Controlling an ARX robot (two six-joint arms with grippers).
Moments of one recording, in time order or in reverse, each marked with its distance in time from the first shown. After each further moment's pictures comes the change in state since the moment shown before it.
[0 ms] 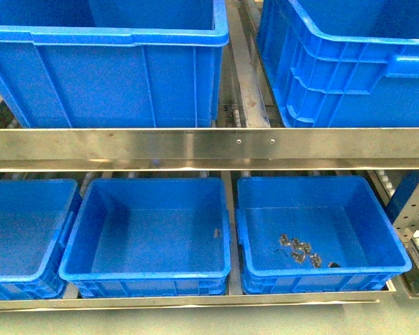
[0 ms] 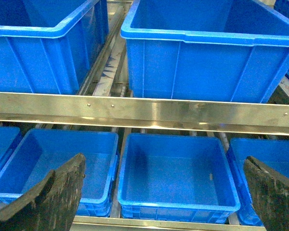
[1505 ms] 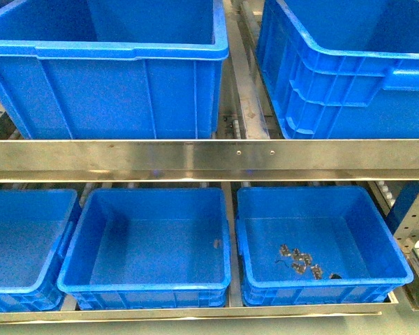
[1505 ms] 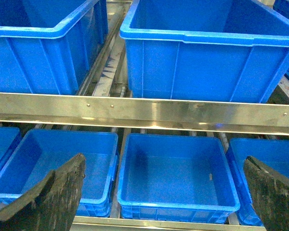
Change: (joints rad) left arm 0.000 0.000 0.000 0.000 0.000 0.000; right arm -0.173 -0.146 -0.140 0.030 -0.163 -0.011
